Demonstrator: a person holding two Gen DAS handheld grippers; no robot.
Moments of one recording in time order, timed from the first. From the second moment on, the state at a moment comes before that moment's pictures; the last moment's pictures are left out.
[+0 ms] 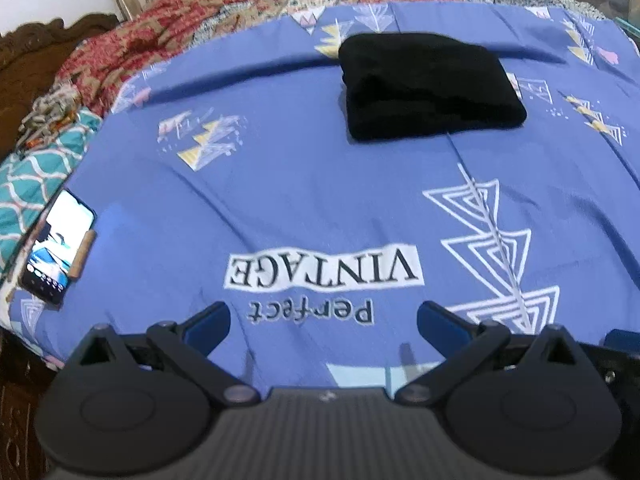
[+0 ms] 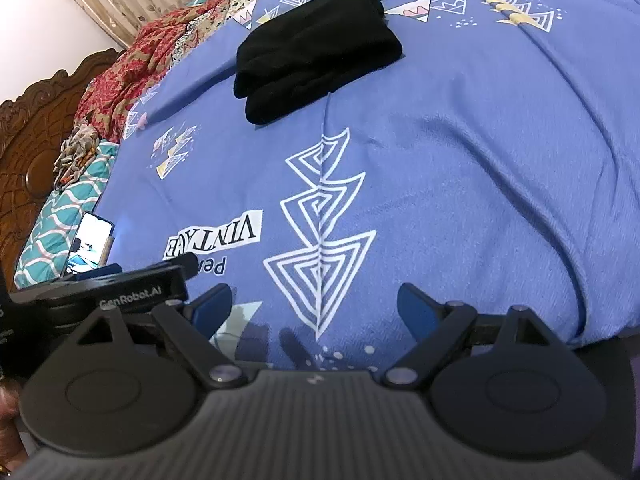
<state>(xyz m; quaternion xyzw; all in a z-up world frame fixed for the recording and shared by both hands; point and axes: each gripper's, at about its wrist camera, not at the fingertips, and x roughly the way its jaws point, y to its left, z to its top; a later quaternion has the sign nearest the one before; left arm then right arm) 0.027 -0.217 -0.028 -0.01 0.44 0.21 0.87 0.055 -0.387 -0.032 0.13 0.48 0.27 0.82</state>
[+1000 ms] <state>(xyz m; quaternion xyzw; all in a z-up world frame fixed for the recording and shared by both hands) 0.037 -0.213 -0.059 -0.02 0.51 0.20 0.84 0.057 -0.386 -0.041 0.13 0.49 0.26 0.82</state>
